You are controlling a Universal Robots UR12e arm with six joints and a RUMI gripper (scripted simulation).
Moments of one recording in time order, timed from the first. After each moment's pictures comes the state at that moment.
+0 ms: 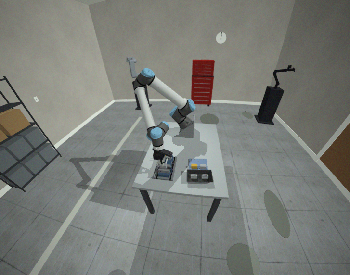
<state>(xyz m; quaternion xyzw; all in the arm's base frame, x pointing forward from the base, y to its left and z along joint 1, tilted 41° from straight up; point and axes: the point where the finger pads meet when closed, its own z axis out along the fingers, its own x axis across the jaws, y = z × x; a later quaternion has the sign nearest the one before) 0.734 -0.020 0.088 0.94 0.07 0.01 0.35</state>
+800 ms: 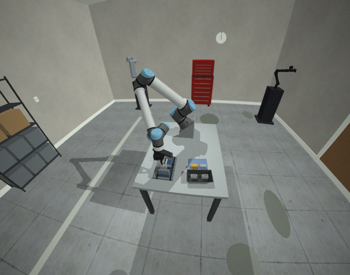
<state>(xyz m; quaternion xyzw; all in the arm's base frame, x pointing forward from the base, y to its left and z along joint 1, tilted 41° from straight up) 0.734 -0.024 0.083 0.94 0.07 0.01 0.35</state>
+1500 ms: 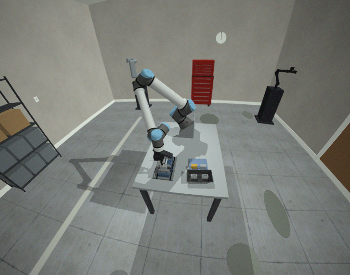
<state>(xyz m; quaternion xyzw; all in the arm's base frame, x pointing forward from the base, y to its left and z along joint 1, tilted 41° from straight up) 0.735 -0.029 0.077 0.94 0.07 0.01 0.35</state>
